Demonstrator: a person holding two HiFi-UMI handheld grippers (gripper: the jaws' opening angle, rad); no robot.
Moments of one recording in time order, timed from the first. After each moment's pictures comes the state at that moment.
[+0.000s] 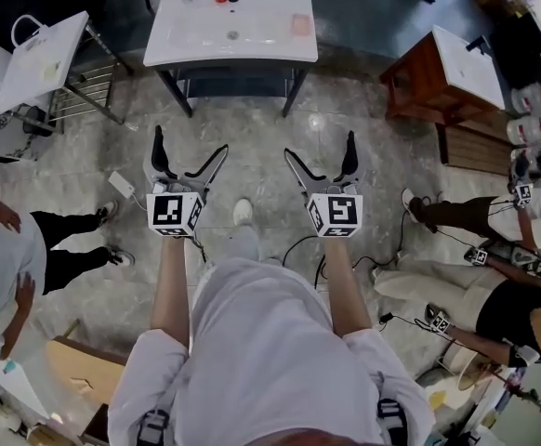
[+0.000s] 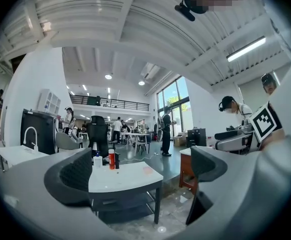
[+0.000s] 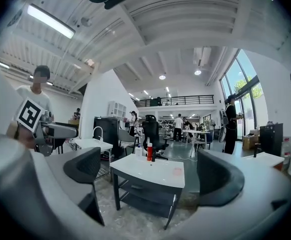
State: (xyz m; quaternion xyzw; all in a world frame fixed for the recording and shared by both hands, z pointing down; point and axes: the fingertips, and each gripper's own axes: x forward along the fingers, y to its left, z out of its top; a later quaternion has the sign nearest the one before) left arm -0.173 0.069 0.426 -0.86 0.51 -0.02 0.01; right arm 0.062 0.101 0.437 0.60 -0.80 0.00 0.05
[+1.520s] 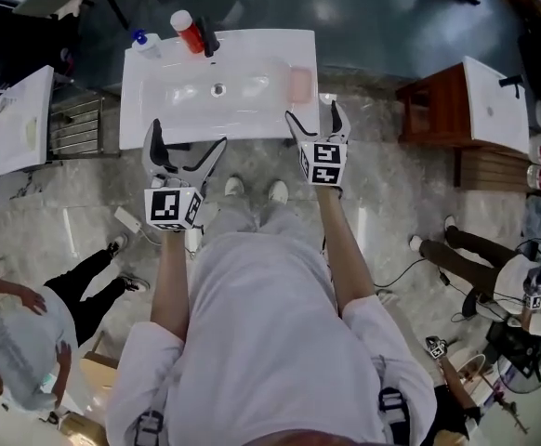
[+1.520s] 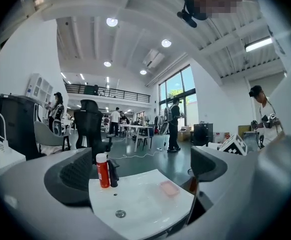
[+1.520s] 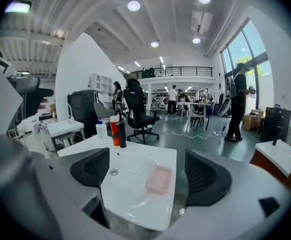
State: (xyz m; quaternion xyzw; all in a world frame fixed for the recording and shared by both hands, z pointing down) left arm -0.063 -0.365 0.462 -0.87 0.50 -0.05 -0.03; right arm 0.181 -0.399 0.588 0.61 -0.77 0.12 0.16
